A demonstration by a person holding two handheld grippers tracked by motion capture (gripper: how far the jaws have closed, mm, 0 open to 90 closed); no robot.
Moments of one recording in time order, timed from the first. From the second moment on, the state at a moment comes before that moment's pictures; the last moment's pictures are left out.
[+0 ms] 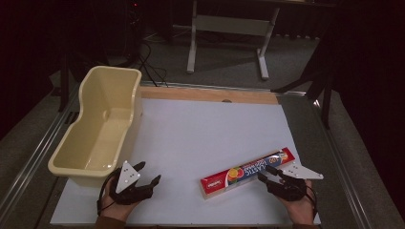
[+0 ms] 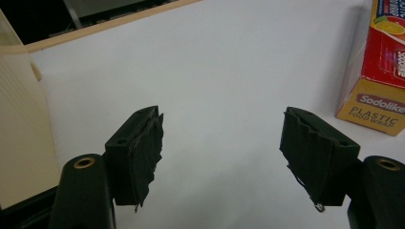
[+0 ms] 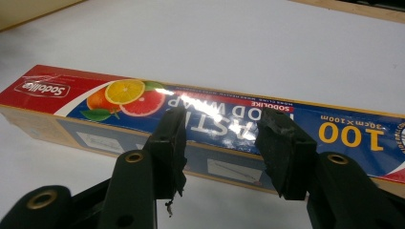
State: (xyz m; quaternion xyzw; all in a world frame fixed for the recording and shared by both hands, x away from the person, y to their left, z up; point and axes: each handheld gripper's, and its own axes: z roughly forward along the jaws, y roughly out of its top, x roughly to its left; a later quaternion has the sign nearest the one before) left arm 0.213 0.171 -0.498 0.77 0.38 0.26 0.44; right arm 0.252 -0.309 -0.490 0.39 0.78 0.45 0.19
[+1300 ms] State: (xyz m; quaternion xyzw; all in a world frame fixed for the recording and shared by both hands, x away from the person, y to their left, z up) left arm 0.209 0.171 -0.499 0.76 0.38 0.26 0.45; right arm 0.277 -0.344 -0.510 0.54 0.75 0.31 0.20
